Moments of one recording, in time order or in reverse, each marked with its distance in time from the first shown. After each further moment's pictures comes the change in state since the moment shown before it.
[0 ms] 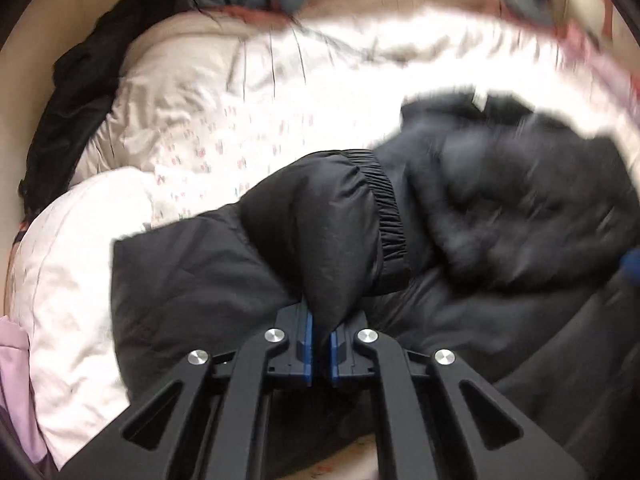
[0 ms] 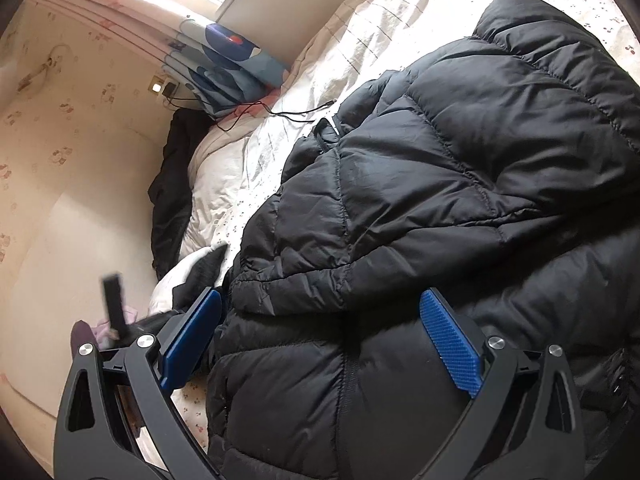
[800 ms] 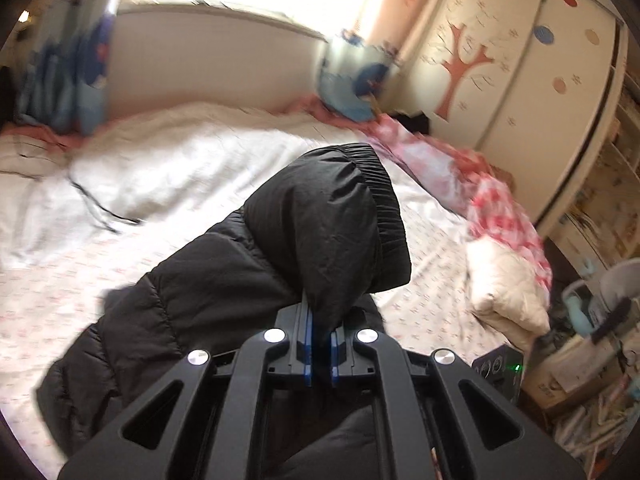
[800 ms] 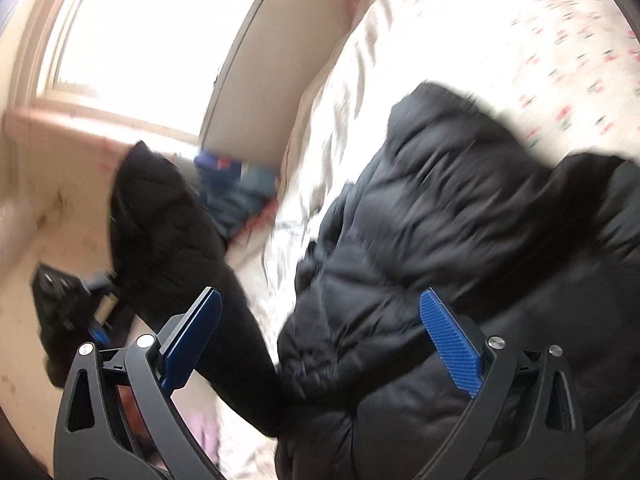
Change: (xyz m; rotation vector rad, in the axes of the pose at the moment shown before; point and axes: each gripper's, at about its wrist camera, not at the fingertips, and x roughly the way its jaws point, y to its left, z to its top) left arm -0.087 -0.239 0.126 0.102 -0.259 -0.631; right arm -0.111 -0.079 0.070 0.339 -0.321 0.125
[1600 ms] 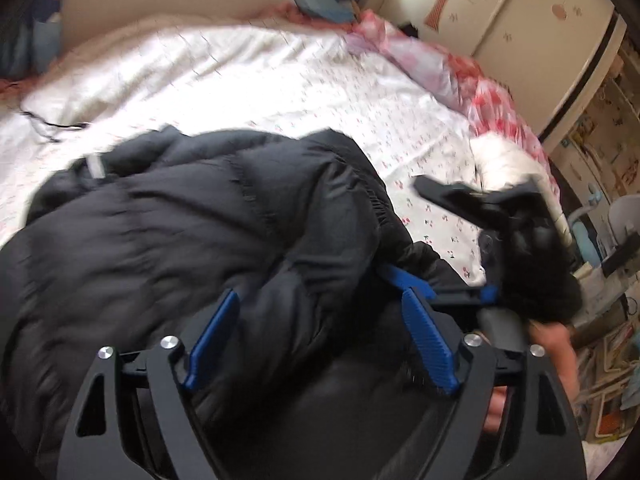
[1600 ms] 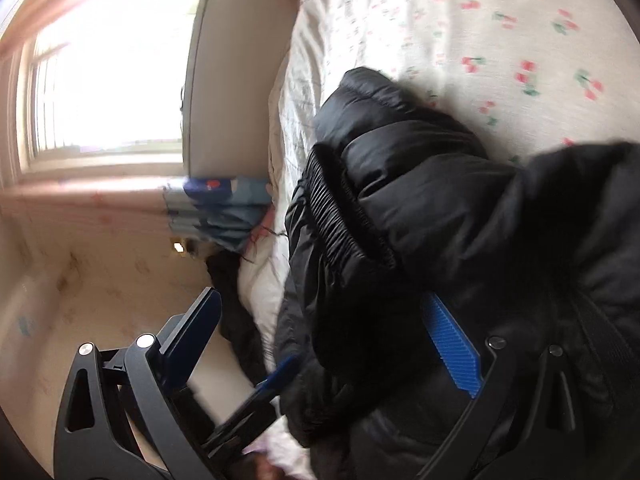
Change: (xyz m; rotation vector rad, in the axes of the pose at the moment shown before) left arm 0.069 0.006 -0.113 0.040 0.223 -0.017; right arm 0.028 -0.059 0.040 0.183 0.097 0.049
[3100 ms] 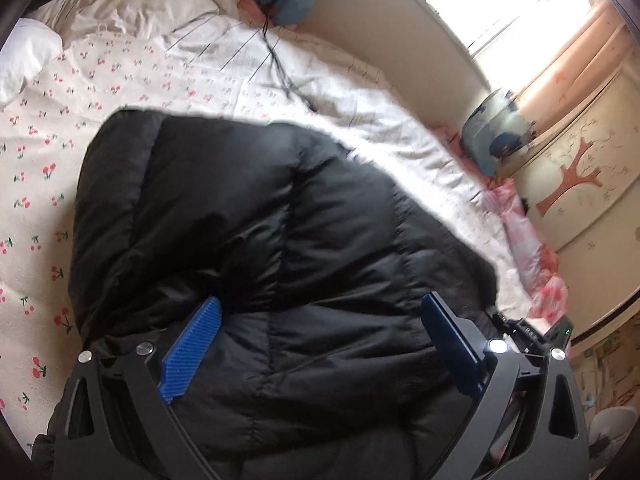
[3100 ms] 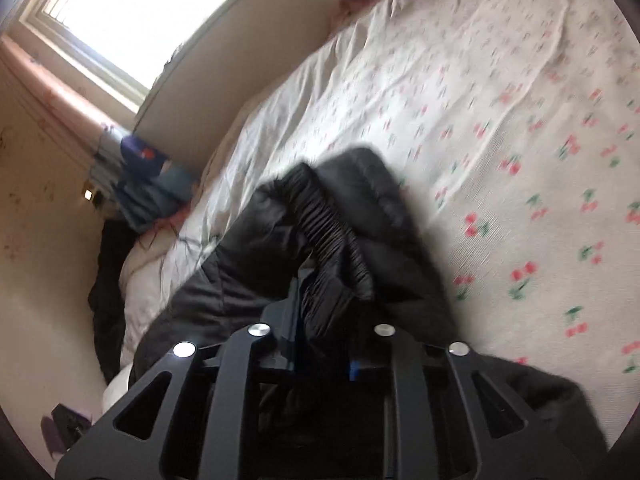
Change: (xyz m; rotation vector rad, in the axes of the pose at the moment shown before) left arm -0.076 0.157 -0.095 -0.622 -0.345 0.133; right arm 0.012 0.011 0.036 -0.417 -0.195 -0.356
